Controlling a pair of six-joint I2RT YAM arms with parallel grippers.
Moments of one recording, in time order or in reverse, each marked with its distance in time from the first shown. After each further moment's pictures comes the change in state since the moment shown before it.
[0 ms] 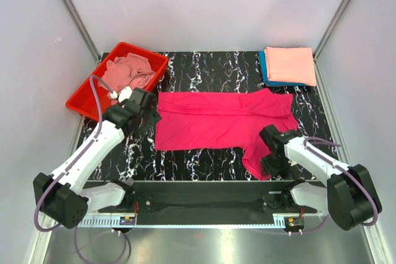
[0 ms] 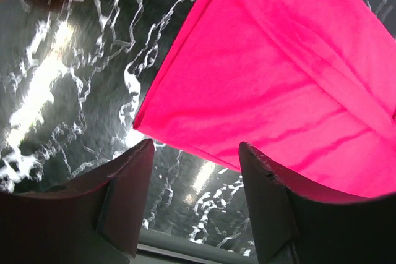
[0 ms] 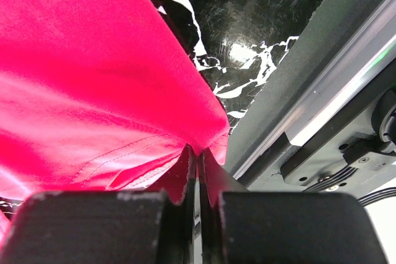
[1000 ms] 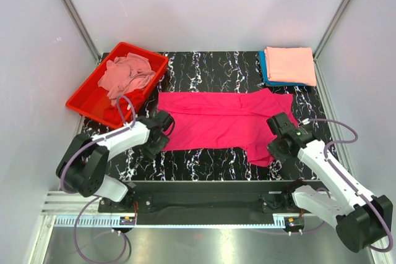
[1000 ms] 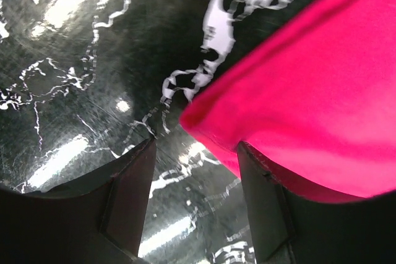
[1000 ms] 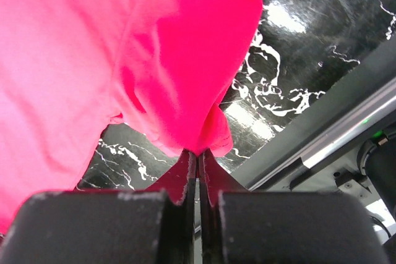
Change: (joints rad) left arm -0.098 0.276 -0.293 0.125 0.004 -0.452; right arm 0.006 -0.201 0.221 -0.101 0.229 -0.245
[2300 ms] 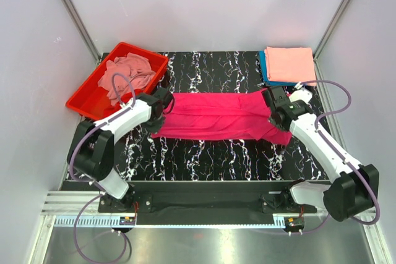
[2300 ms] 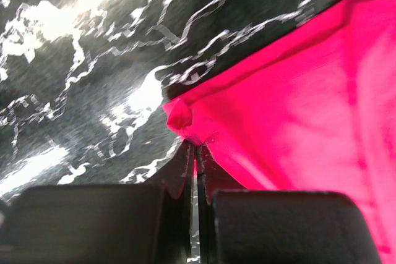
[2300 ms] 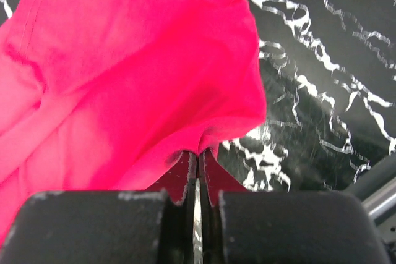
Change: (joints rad) left arm 0.097 0.160 0.316 -0.165 -0.095 -0.031; right arm -0.042 0.266 0.269 0.168 0.320 -0.356
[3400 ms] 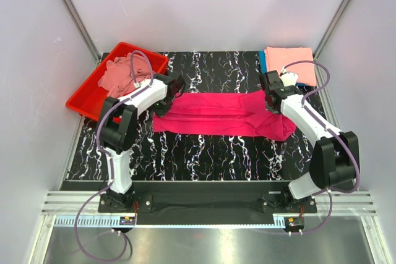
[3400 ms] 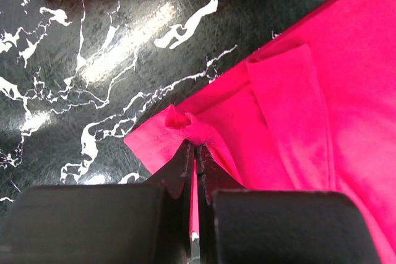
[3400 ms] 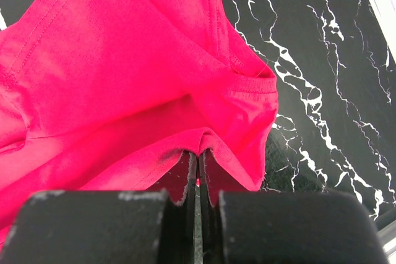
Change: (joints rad) left arm 0.024 0.375 0.434 -0.142 -0.129 0.108; right arm -0.100 0.278 0.121 0.225 -0.010 -0.381
